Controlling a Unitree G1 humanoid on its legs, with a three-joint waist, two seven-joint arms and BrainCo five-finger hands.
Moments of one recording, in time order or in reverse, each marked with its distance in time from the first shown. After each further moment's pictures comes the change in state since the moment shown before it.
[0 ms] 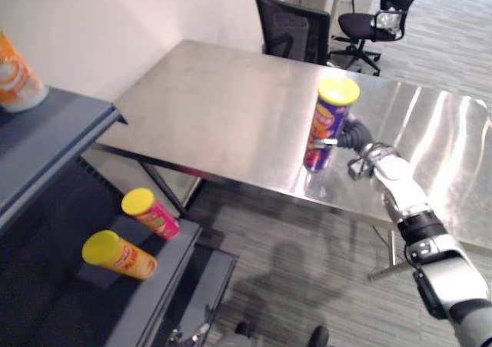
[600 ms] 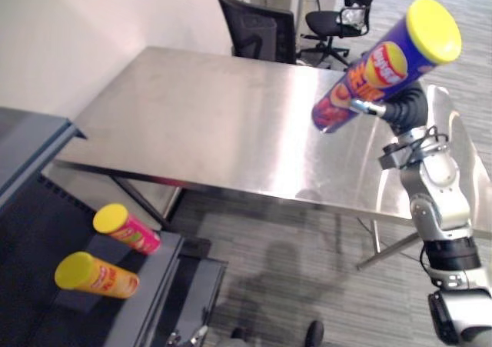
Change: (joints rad) left arm 0.002 0.001 0.022 0.022 -0.001 -0.007 0.002; right arm 0.230 -0.045 -0.208 -0.587 0.196 0.057 -0.047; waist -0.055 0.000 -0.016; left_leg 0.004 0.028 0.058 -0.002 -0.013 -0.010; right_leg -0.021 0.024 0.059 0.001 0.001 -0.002
